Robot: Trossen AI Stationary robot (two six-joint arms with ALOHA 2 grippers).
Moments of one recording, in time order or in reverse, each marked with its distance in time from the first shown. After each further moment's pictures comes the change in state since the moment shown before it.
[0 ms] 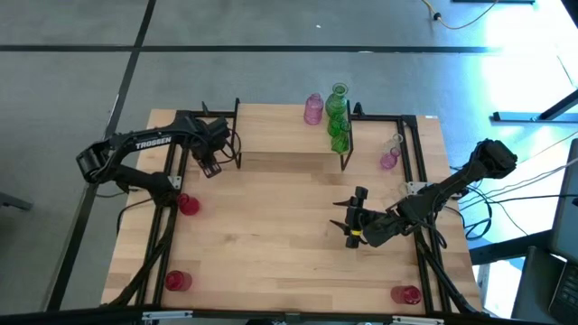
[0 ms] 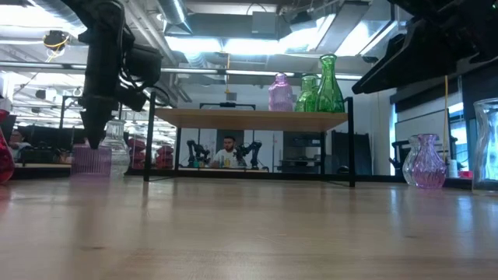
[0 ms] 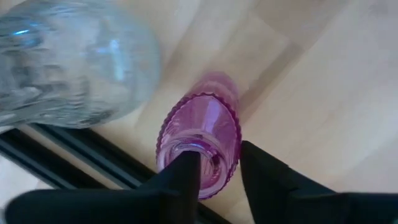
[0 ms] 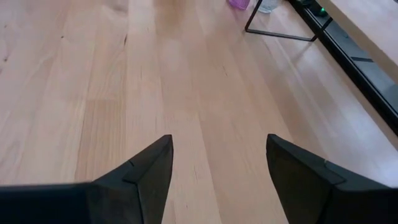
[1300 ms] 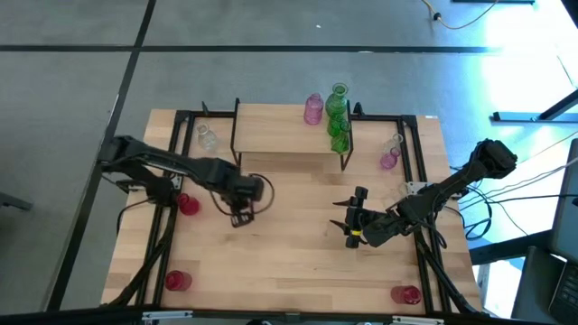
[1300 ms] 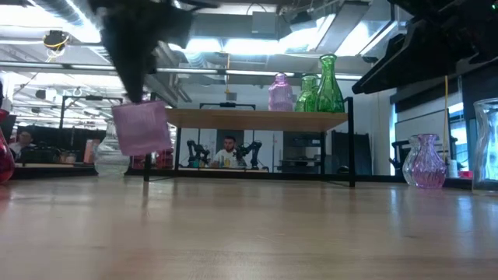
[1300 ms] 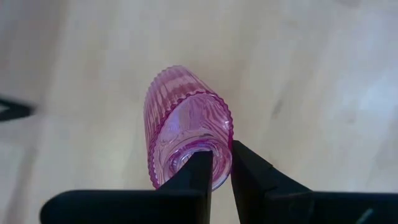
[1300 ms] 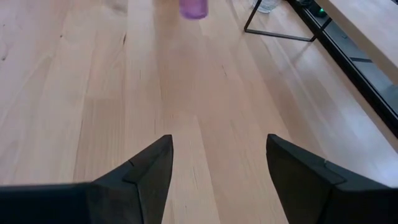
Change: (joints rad) left arm -0.772 0.227 0.392 0.031 0.135 -0.494; right arm 0.000 0.000 0.000 -0.002 0.003 -0.002
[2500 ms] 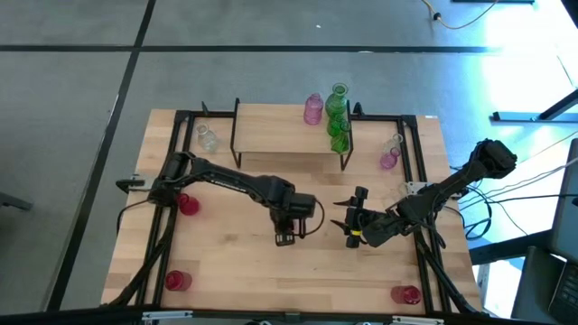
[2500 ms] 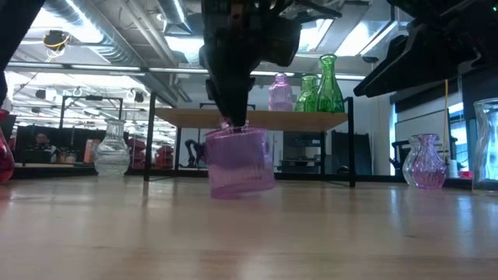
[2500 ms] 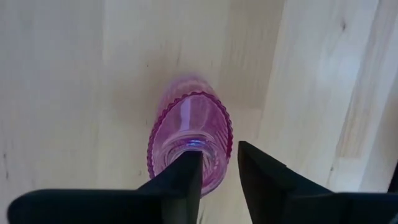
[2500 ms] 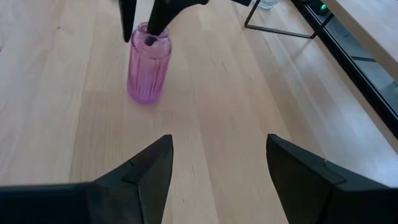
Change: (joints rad) left arm -0.020 0.543 0.526 0.036 0.156 0.116; right arm 0.000 0.000 0.000 -0.021 -0.004 -0.001
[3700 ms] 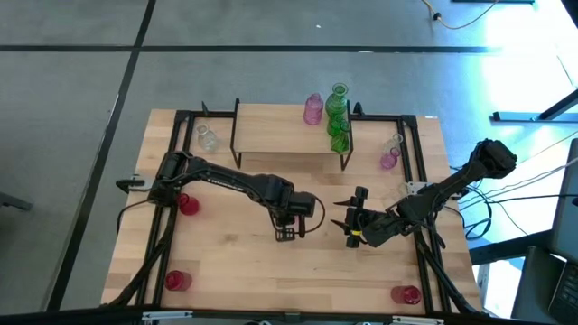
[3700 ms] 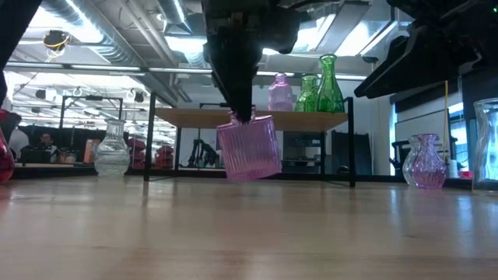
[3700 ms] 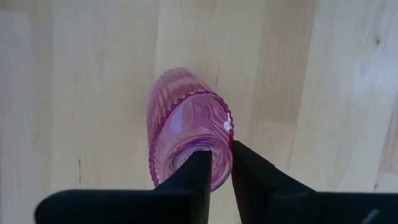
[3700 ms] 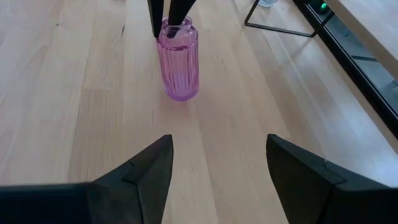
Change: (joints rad) left arm -0.008 -0.019 0.019 -0.017 -0.161 0.058; right arm 0.000 0.000 0.000 -0.009 -0.001 0.001
